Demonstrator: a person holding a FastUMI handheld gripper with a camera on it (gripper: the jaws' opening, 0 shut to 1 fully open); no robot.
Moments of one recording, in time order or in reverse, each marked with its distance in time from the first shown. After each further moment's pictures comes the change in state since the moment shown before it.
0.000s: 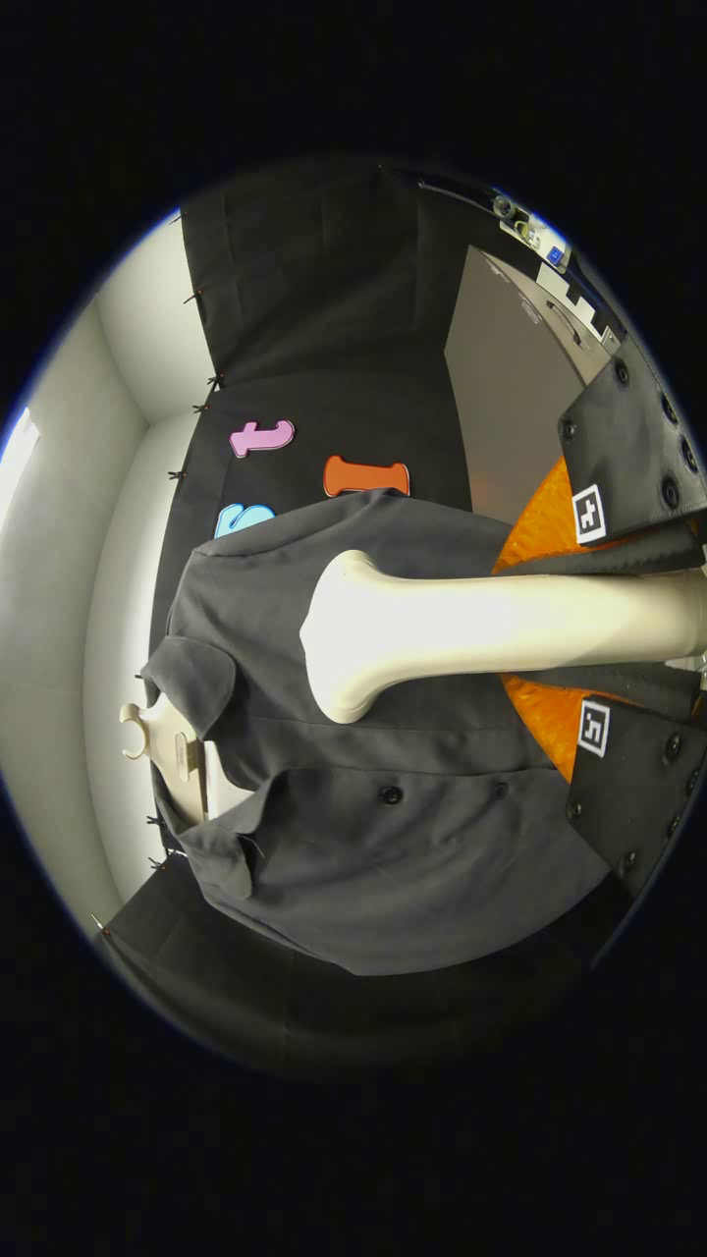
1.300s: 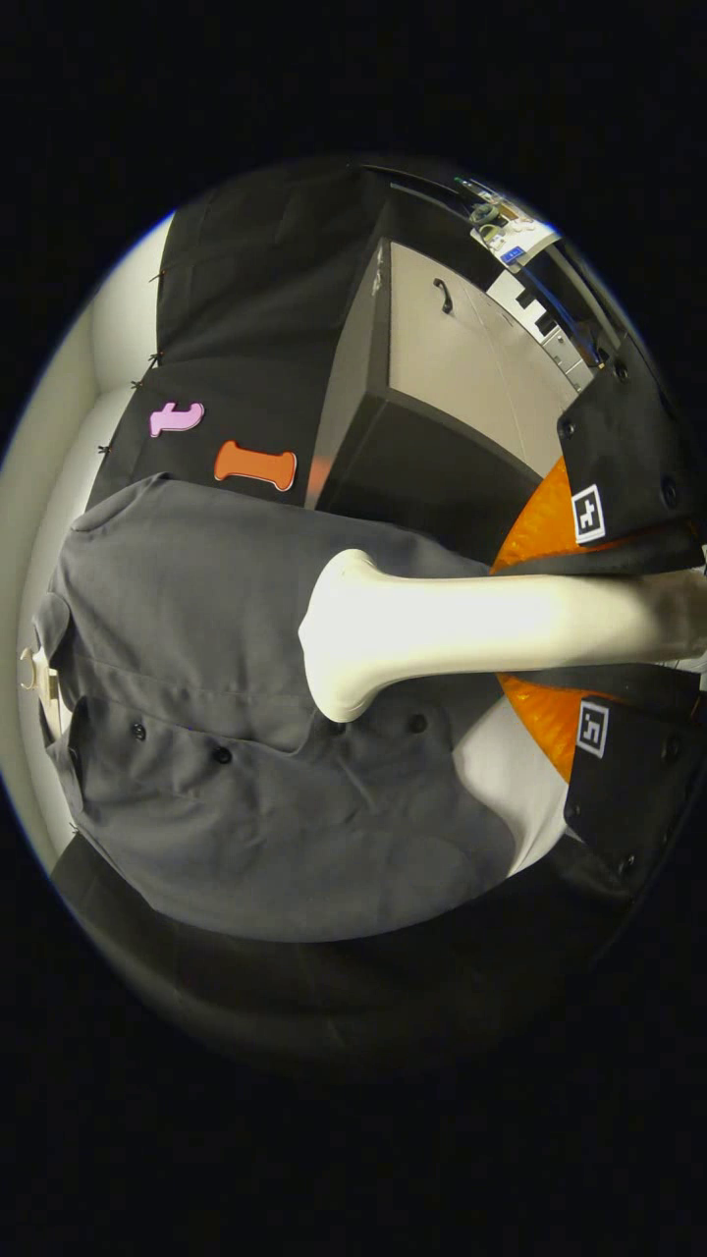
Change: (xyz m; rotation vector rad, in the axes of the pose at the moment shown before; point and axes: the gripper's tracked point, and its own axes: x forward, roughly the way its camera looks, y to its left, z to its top) arm -0.078 0.014 -0.211 -0.064 0.306 0.017
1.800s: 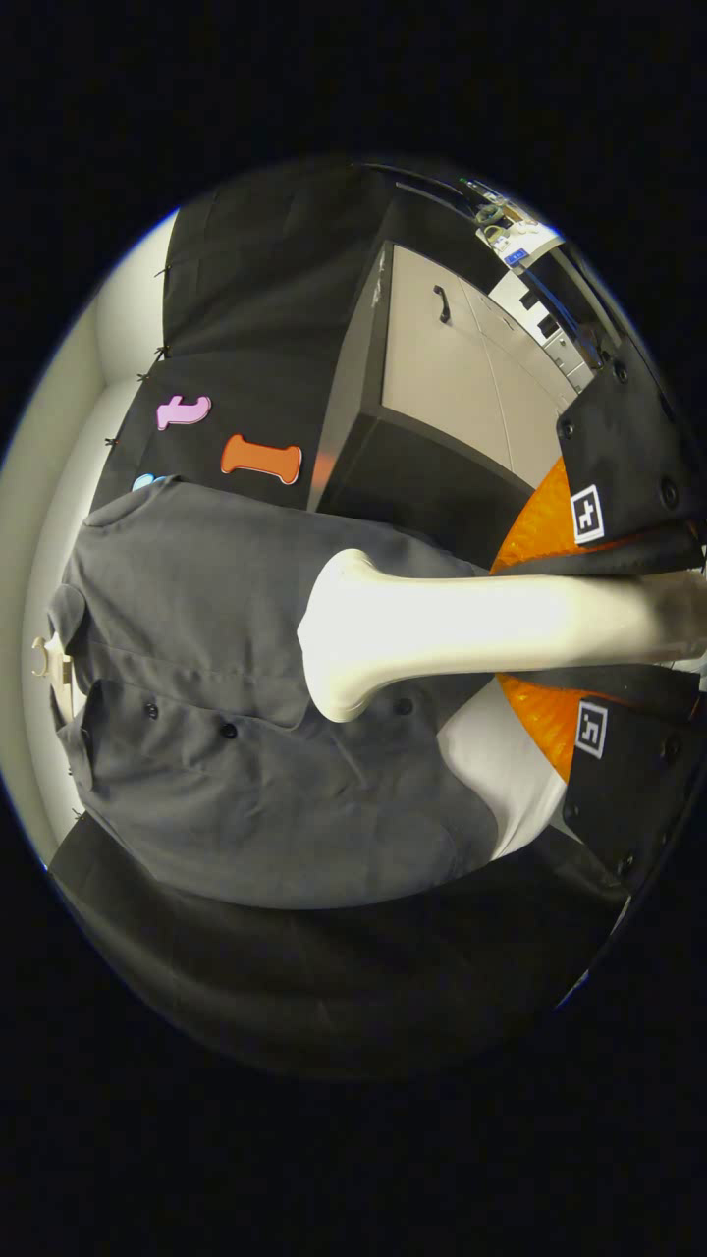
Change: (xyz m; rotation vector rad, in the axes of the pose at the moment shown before) arm -0.041 0.000 0.019 -0.011 -0.055 0.038
